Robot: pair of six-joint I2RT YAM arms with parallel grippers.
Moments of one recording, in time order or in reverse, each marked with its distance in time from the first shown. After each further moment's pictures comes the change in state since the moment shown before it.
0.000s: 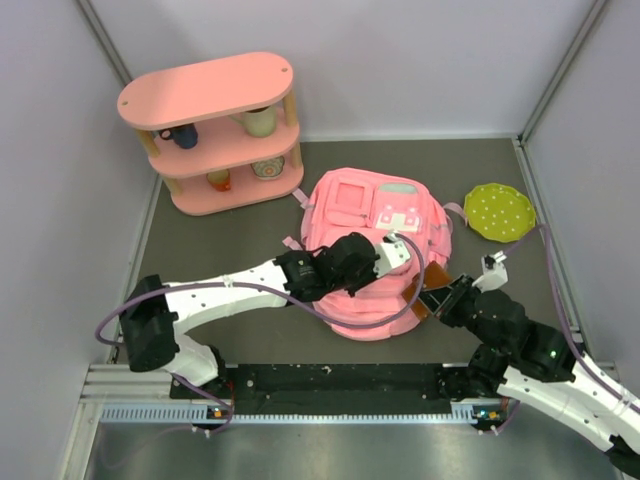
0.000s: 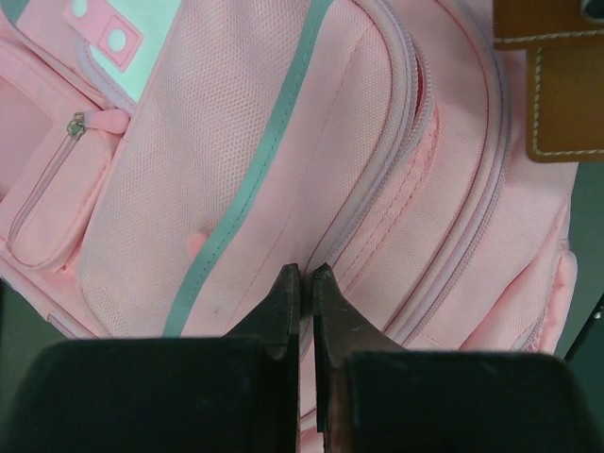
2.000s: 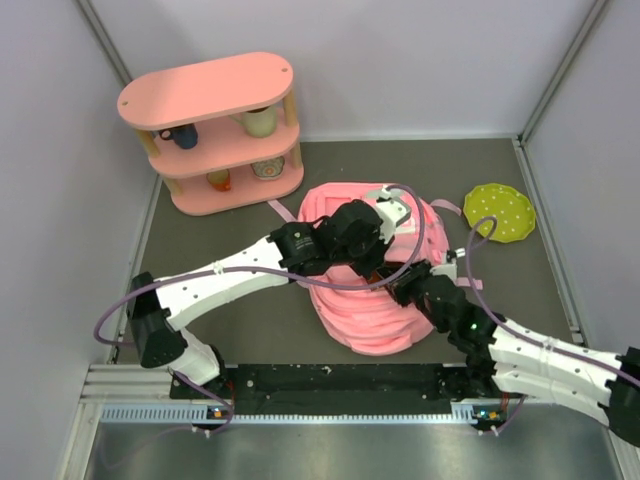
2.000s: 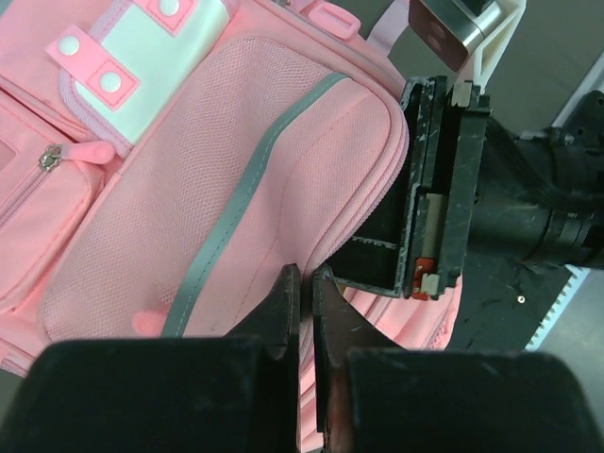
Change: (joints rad) left arm 0.042 0.020 0.283 -0.215 0.150 -0.407; right arm -0.018 0.491 -0.244 0.885 -0.008 0.418
